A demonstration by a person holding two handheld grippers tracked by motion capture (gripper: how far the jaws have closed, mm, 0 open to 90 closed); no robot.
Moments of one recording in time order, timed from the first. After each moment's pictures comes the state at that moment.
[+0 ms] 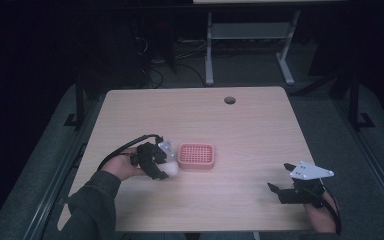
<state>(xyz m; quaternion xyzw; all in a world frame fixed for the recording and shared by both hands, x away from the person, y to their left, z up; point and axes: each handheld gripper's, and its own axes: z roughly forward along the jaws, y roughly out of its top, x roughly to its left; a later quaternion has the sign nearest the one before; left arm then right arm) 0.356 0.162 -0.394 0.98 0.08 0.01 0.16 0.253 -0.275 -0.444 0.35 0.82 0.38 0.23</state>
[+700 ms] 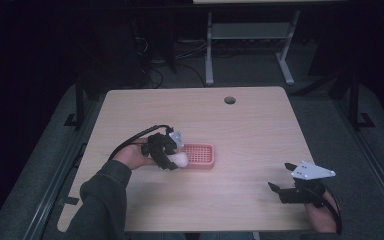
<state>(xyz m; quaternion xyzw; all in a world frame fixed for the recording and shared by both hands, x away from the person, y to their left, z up) 0.383 0.135 -0.388 0.98 0.07 0.01 0.17 0.253 -0.277 -0.443 0.35 0.82 0.39 0.24</state>
